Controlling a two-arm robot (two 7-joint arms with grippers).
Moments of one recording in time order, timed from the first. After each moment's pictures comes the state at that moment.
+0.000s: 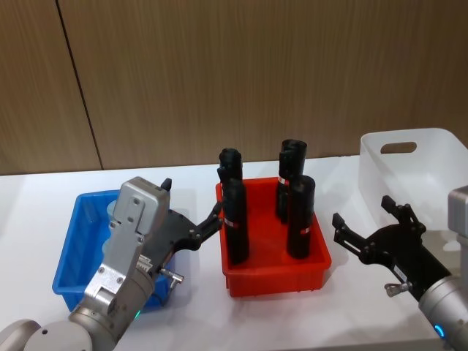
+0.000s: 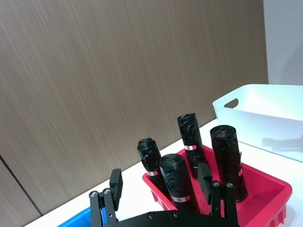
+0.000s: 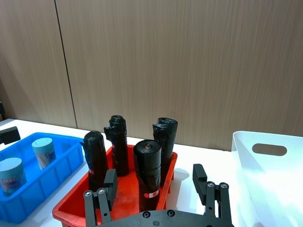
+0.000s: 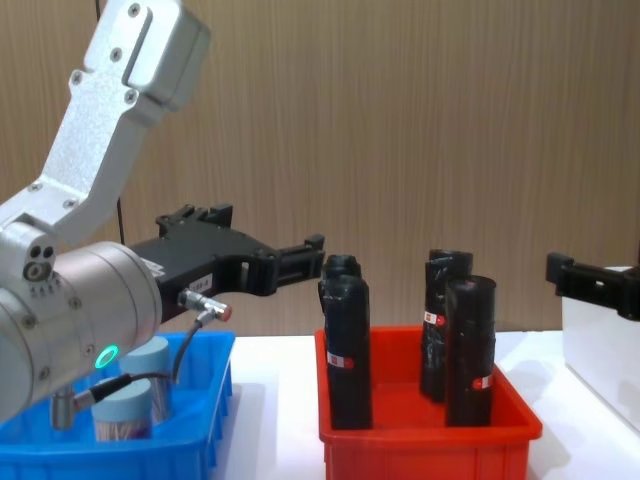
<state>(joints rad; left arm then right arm) -0.24 0.38 0.45 -1.63 -0.20 0.01 -0.01 -0.01 0.34 -0.23 -1.77 0.29 0.03 0.07</state>
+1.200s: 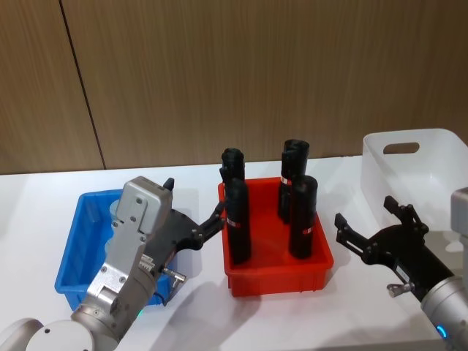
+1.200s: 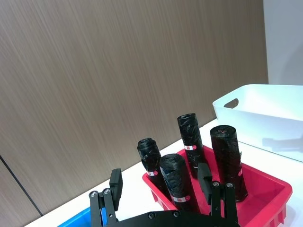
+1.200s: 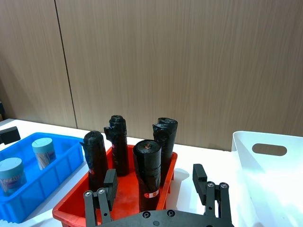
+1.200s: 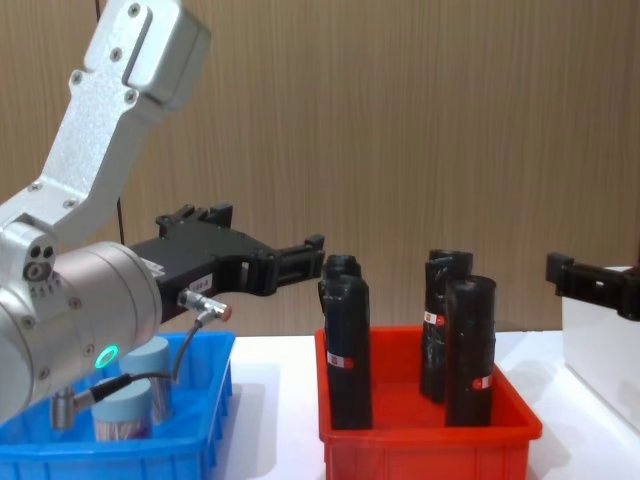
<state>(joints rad) -0.24 0.38 0.45 -1.63 -0.20 0.01 -0.01 -0.01 0.34 -0.23 -1.77 0.29 0.03 0.07</state>
